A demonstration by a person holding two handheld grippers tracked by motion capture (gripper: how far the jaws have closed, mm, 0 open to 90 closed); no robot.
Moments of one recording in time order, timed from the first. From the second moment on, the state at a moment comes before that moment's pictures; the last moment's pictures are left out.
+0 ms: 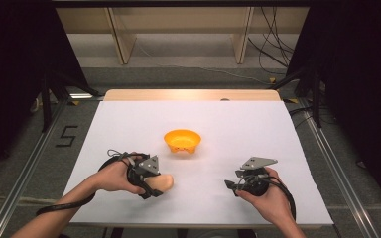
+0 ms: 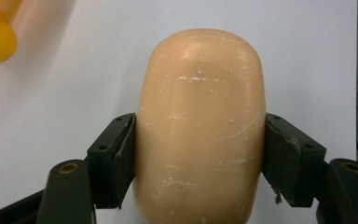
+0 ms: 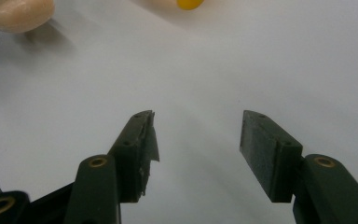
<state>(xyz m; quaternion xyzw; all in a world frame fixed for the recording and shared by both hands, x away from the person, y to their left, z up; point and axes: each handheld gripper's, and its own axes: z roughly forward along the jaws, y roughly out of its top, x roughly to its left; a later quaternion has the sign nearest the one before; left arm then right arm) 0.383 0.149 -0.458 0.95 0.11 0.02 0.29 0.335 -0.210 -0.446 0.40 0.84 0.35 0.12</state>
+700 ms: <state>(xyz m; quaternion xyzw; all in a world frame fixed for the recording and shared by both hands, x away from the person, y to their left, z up) 0.382 0.164 -0.444 0.93 0.12 0.02 0.35 0.330 -0.218 -0.444 0.41 0.82 0.37 0.14</state>
